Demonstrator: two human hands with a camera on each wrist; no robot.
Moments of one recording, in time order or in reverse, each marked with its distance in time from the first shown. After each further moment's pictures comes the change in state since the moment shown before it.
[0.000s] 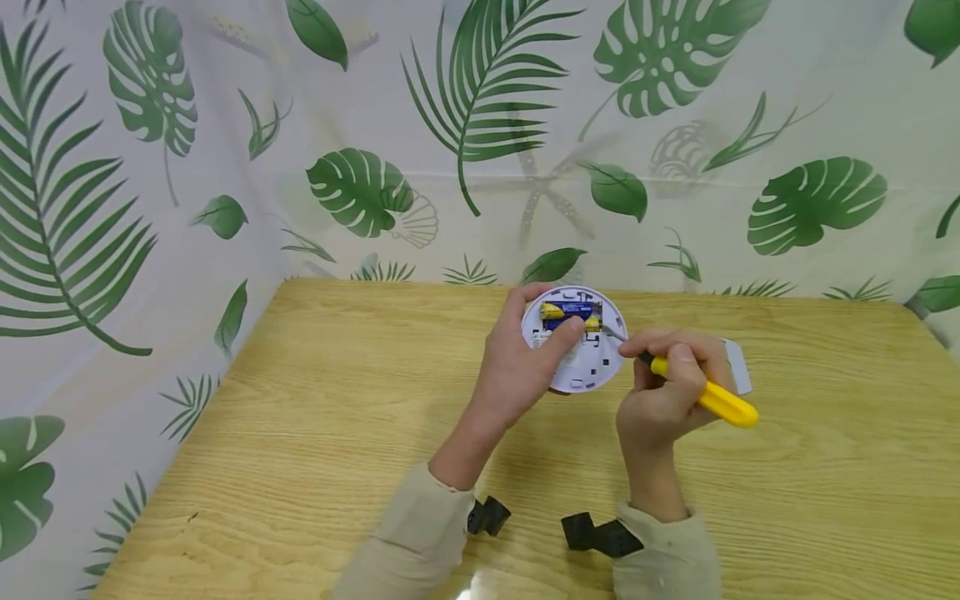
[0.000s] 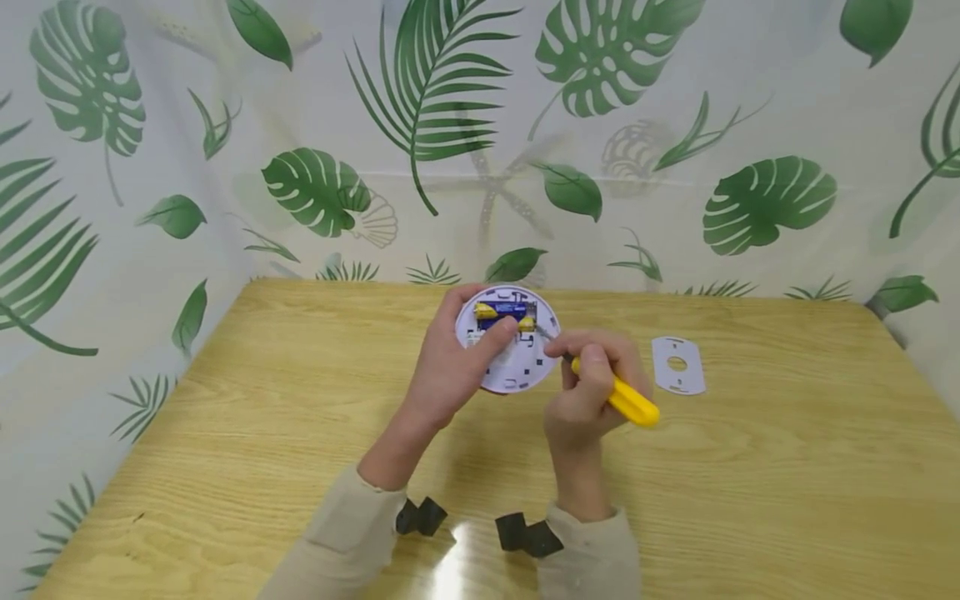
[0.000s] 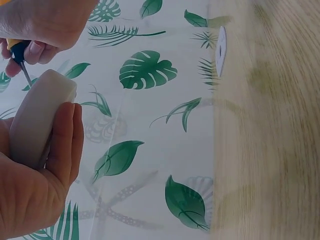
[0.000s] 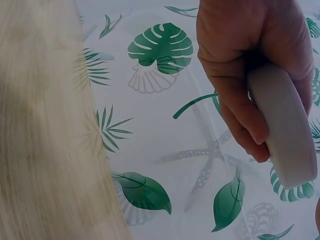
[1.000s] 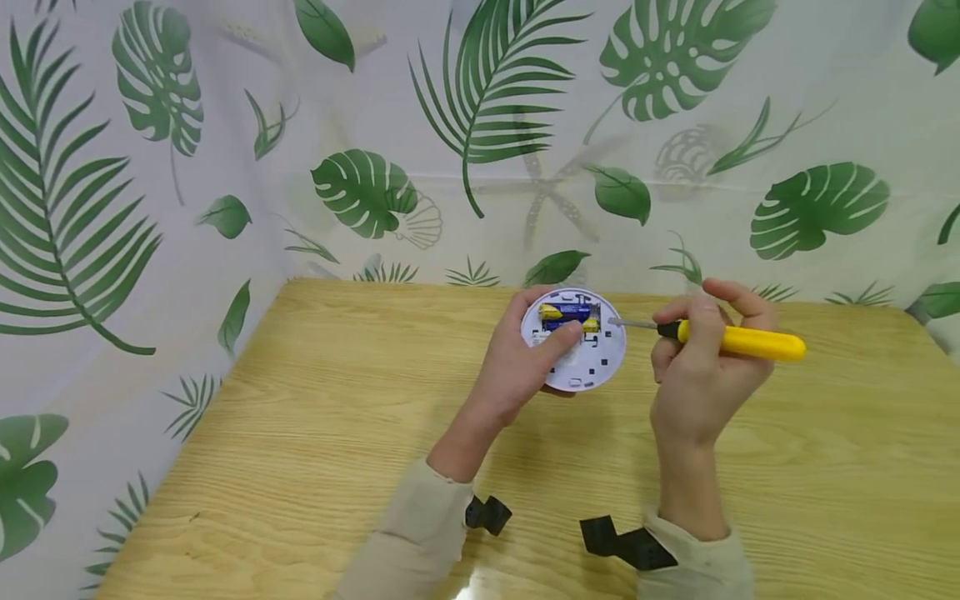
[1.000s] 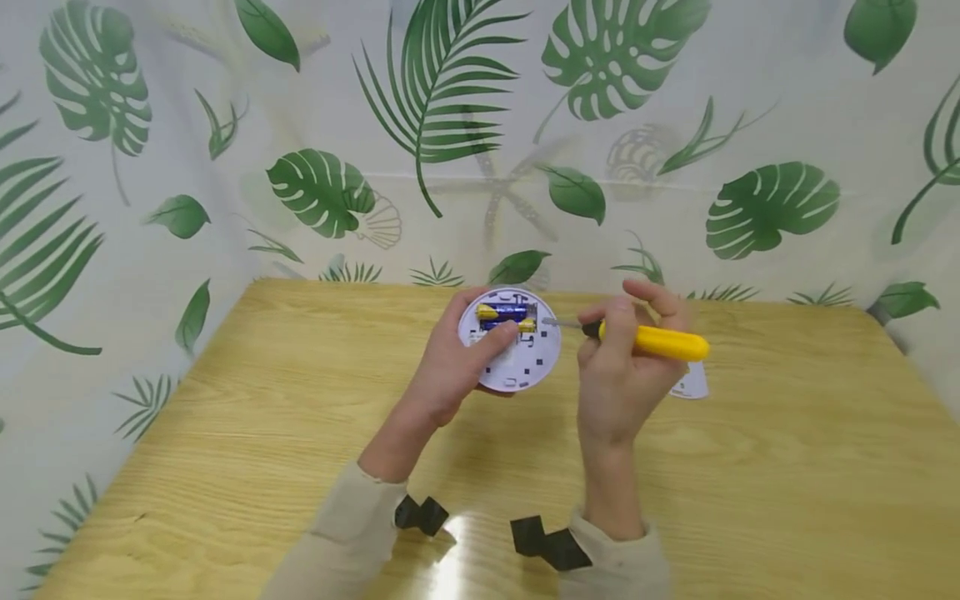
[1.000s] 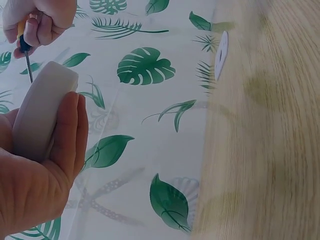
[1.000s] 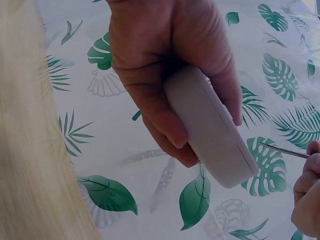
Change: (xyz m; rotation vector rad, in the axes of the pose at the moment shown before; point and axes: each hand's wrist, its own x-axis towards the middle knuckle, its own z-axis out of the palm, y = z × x) left_hand 0.010 -0.008 -0.007 -0.181 -0.086 -0.097; right_hand 0.030 -0.015 -0.007 0.091 -0.064 0.412
